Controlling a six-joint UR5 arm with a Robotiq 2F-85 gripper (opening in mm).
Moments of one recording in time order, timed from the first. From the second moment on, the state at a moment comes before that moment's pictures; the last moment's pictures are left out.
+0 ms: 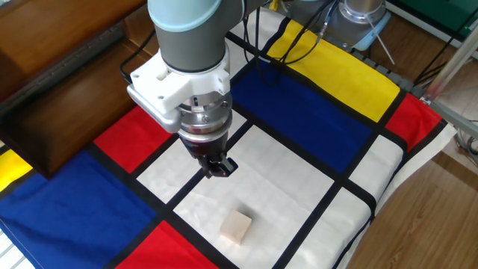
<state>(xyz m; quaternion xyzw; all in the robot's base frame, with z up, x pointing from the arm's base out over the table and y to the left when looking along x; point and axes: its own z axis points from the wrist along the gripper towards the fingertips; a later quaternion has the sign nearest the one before) 0.594 0.135 0.135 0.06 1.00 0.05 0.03</state>
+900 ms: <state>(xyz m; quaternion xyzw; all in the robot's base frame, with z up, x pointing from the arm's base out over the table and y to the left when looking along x) 0.605 0.156 0.139 0.06 0.99 0.09 0.05</state>
